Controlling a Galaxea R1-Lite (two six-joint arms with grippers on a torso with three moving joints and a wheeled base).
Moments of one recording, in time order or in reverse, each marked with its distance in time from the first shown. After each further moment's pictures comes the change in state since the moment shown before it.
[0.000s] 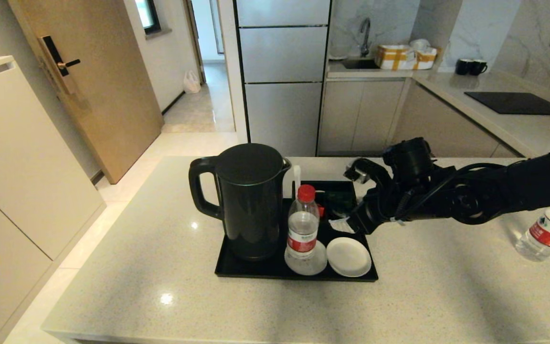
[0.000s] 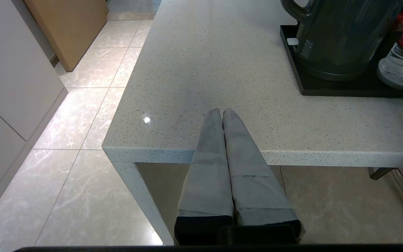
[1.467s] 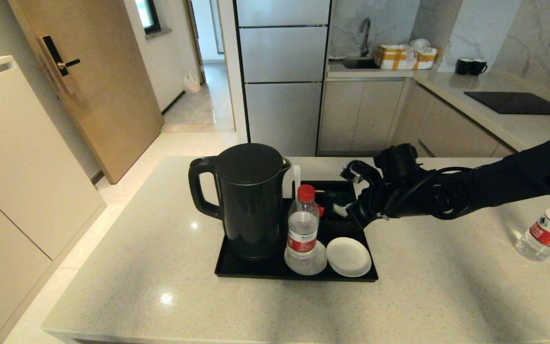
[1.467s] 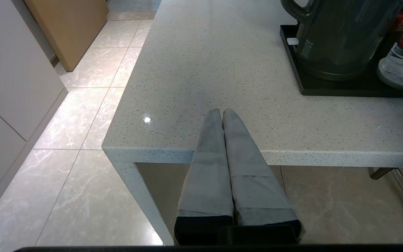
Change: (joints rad) left arm 0.000 0.000 0.000 0.000 0.000 0.000; right arm -0.040 0.130 -0.104 -0.025 -0.001 0.013
